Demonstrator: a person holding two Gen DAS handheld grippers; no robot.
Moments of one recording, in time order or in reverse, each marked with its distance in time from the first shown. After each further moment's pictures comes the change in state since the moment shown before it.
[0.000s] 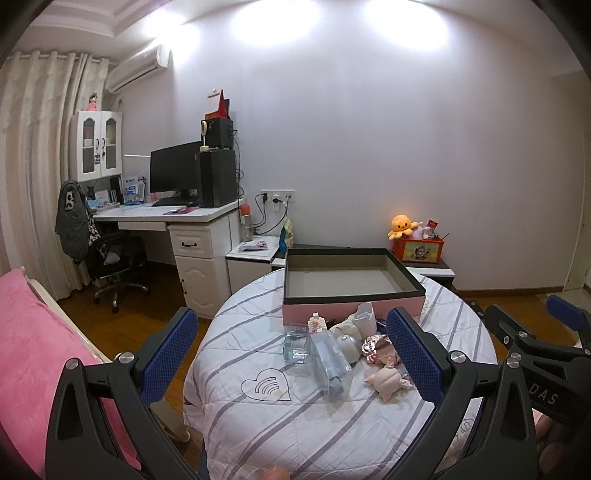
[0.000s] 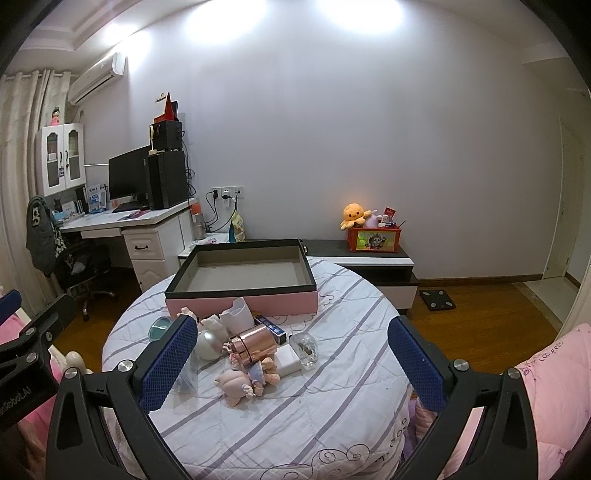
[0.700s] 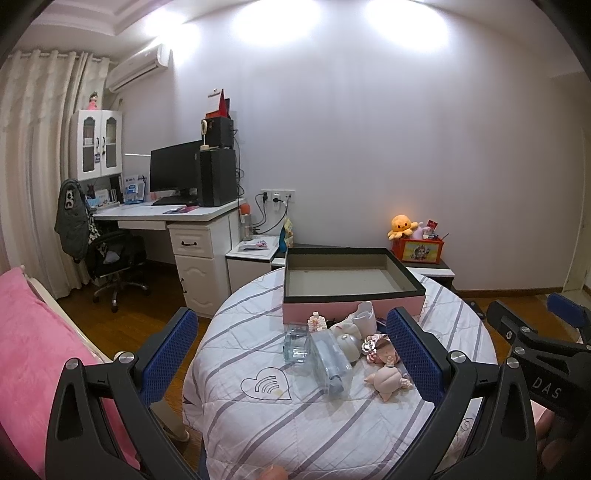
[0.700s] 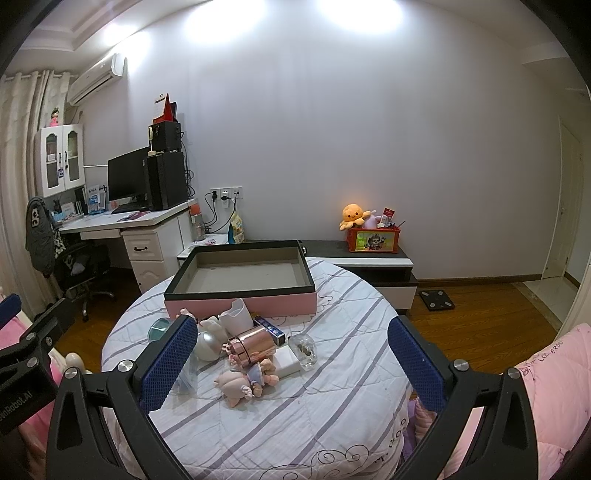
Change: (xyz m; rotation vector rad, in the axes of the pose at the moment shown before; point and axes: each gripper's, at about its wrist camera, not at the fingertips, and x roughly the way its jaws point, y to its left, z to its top) left arm 0.003 -0.001 -0.002 -0.007 0.000 -0.001; right arm 0.000 0.000 0.000 0.003 -0.002 -0.002
